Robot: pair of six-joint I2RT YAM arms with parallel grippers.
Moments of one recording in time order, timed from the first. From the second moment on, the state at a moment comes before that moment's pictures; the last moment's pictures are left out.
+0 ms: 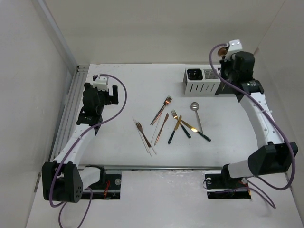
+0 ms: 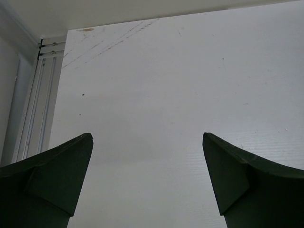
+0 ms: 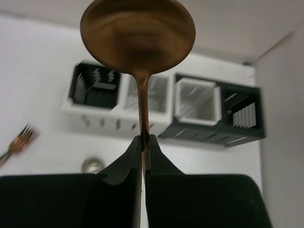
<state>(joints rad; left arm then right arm) -0.11 1.12 0.73 0.16 -0.03 0.06 0.13 1.40 1.43 -0.42 0.09 -0.16</state>
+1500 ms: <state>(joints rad) -0.12 1.48 1.02 0.05 0.00 0.16 -0.26 2.02 1.54 0.20 0.02 -0.13</state>
